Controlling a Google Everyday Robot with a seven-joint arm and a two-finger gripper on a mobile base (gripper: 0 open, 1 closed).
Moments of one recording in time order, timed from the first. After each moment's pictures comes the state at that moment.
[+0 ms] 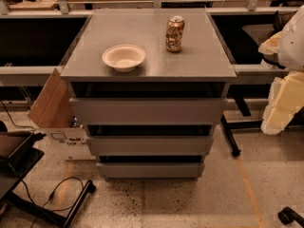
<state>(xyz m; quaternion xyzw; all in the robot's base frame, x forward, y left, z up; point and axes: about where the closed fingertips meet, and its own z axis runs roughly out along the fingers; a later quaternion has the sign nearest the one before) 0.438 -0.217 0.976 -0.60 0.78 -0.03 0.16</state>
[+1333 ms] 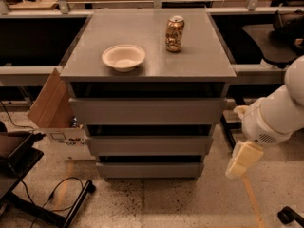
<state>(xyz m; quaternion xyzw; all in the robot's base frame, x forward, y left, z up) 0.451 -0.214 0.796 -0.57 0.80 0.02 0.18</state>
